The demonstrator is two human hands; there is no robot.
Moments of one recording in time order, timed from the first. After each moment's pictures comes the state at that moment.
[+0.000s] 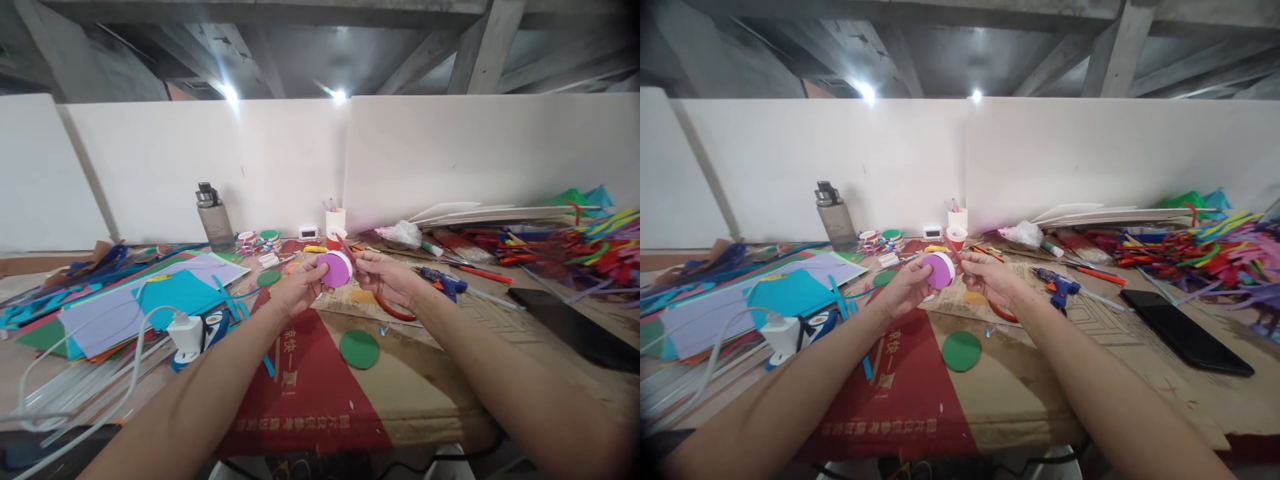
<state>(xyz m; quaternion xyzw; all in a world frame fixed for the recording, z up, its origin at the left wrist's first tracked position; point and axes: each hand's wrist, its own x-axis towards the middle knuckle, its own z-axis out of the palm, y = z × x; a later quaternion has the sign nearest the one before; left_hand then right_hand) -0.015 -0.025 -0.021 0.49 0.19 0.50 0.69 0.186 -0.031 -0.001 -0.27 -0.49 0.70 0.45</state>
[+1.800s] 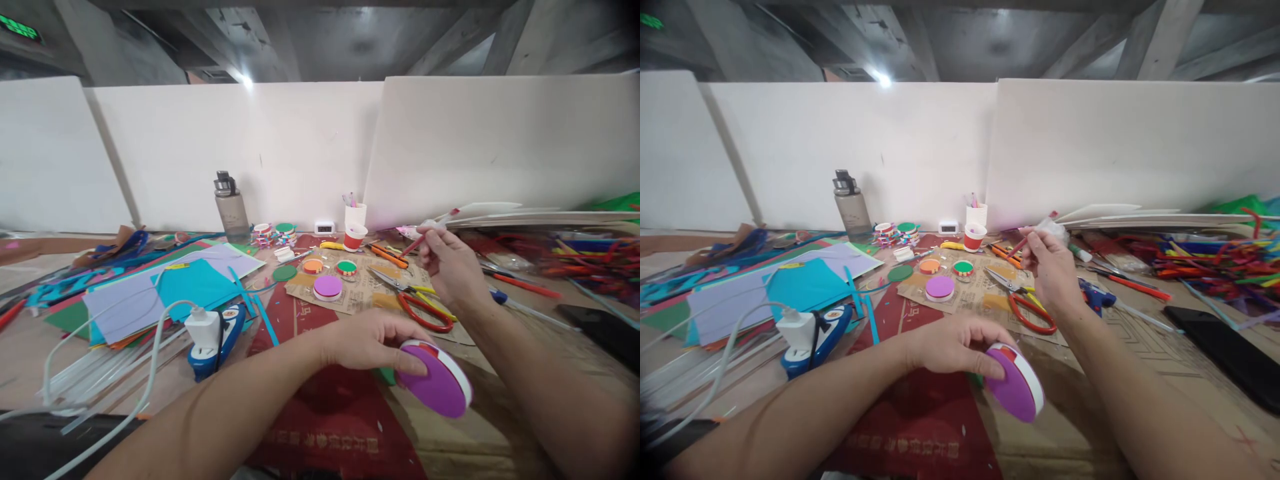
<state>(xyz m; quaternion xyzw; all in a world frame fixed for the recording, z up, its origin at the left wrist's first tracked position) 0.019 -0.086 -0.018 0.67 0.16 0.16 0.70 0.210 -0.021 0.002 -0.36 -0.49 0.40 0.68</state>
